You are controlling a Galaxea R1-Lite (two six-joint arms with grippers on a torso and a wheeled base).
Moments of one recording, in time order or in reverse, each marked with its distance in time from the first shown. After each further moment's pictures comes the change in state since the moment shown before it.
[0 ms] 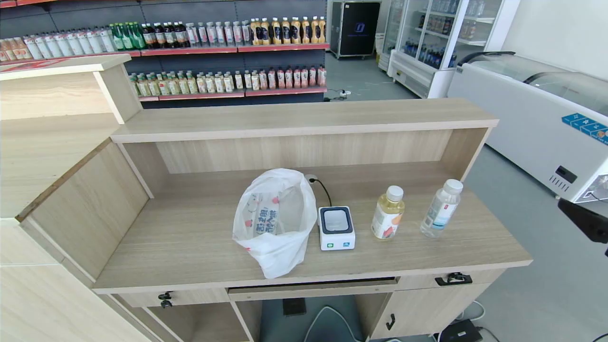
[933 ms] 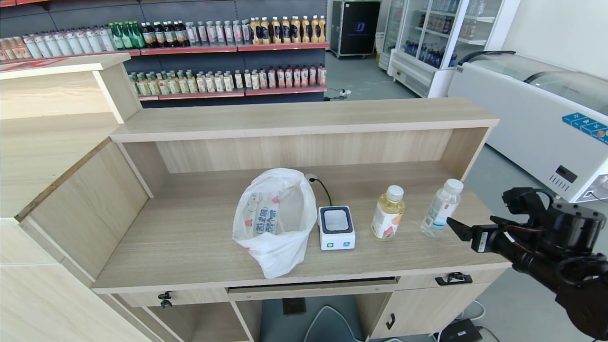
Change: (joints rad) left arm 0.000 0.000 0.000 0.000 0.000 0.000; right arm 0.106 0.914 -0.003 -0.761 0.050 -0.046
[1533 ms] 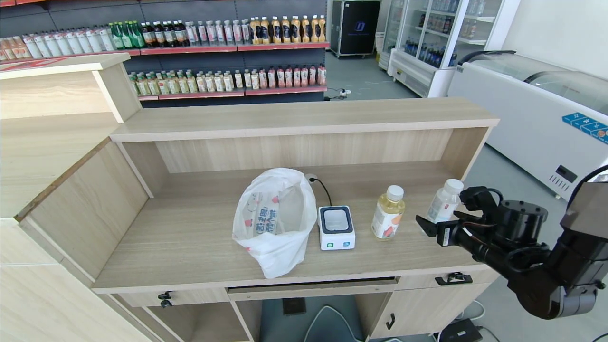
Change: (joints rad) left arm 0.000 0.000 0.000 0.000 0.000 0.000; right arm 0.096 0.189 -0.170 -0.026 0.004 -0.013
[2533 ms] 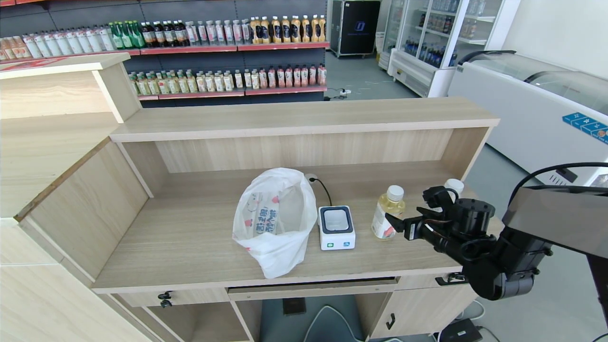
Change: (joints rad) left arm 0.000 0.000 0.000 0.000 0.000 0.000; right arm 0.075 0.206 -0.256 0.023 0.071 0.031
